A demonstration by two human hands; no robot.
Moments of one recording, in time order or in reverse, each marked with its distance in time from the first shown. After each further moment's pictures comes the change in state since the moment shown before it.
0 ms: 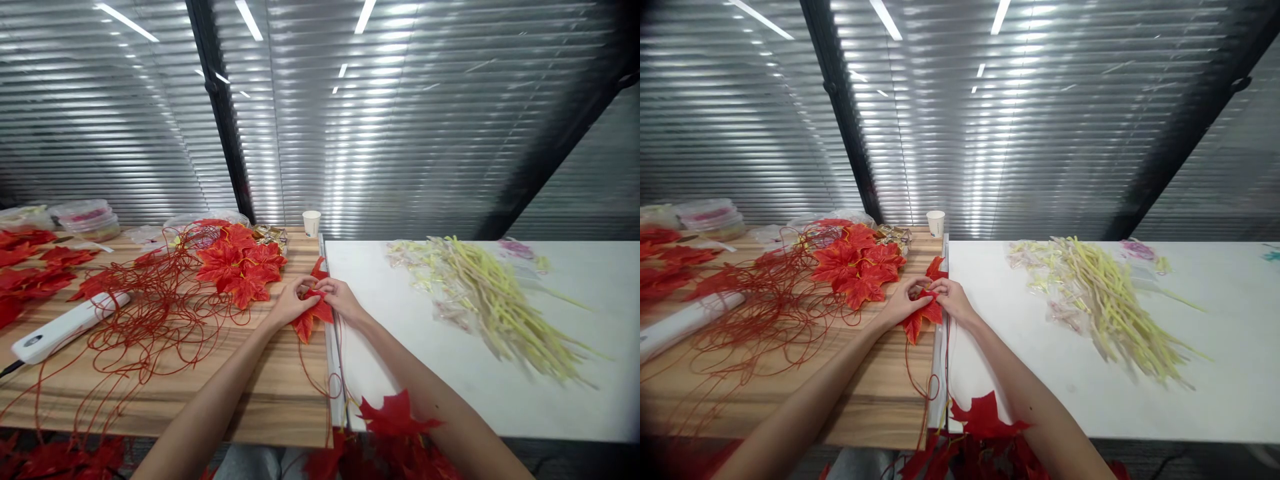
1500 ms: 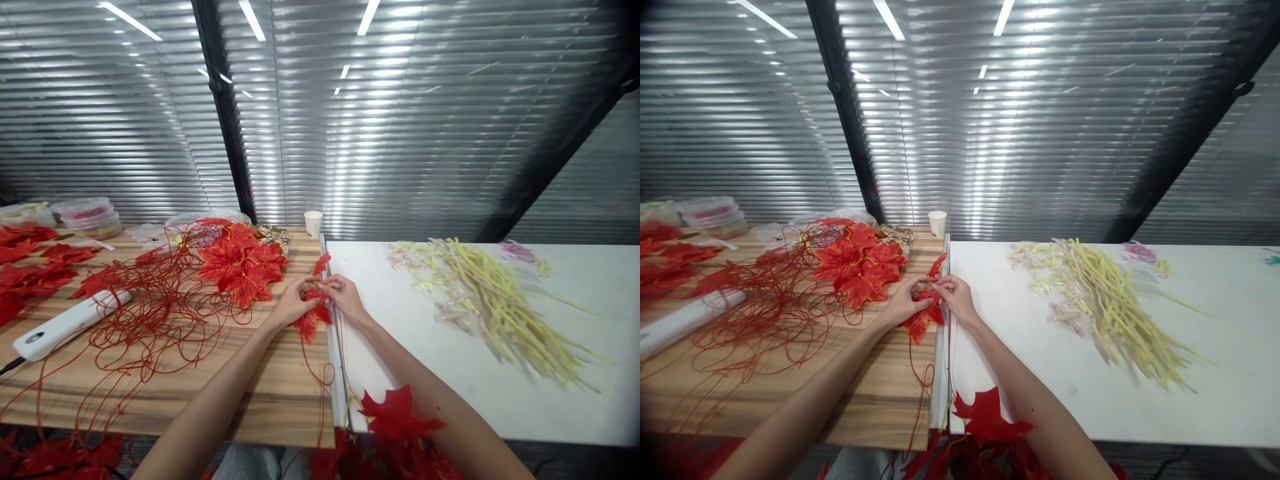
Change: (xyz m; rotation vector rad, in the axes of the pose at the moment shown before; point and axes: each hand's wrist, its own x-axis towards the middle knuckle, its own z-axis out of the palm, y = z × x) left_hand -0.001 0.005 -0.001 0.030 0.028 0.062; right_hand 0.000 0.004 0.000 0.007 0.153 -0.074
